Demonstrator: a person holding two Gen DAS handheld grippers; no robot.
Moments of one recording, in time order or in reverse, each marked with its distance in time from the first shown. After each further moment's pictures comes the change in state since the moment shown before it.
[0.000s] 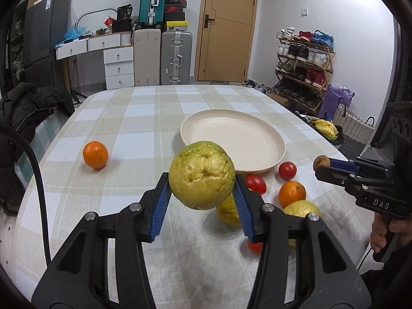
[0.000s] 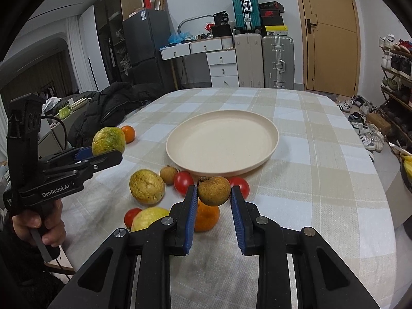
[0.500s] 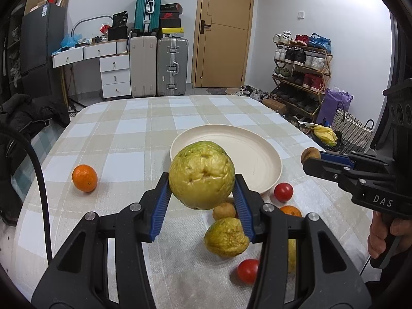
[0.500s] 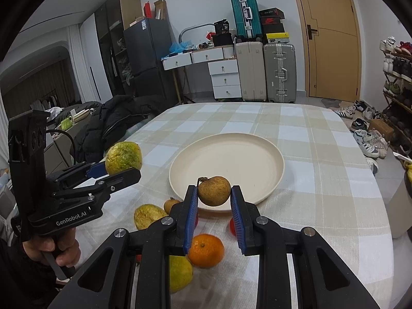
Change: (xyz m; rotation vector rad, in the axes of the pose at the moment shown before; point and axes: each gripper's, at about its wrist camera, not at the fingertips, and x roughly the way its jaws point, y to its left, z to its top) left arm 0.016 -0.014 0.028 0.026 -0.035 -0.003; right arm 0.006 -0.001 0.036 0.020 -0.048 0.022
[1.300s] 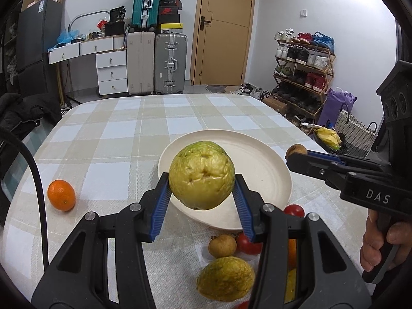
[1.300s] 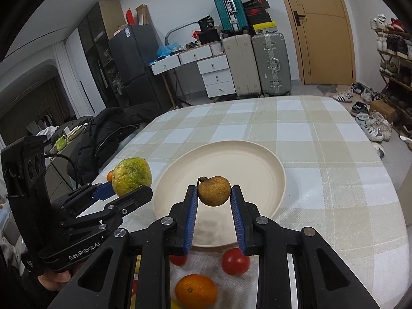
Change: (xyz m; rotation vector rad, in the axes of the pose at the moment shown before) left arm 0.062 -0.002 0.020 -0.005 0.032 -0.007; right arm 0.040 -0.026 0.026 0.122 0.020 0.013
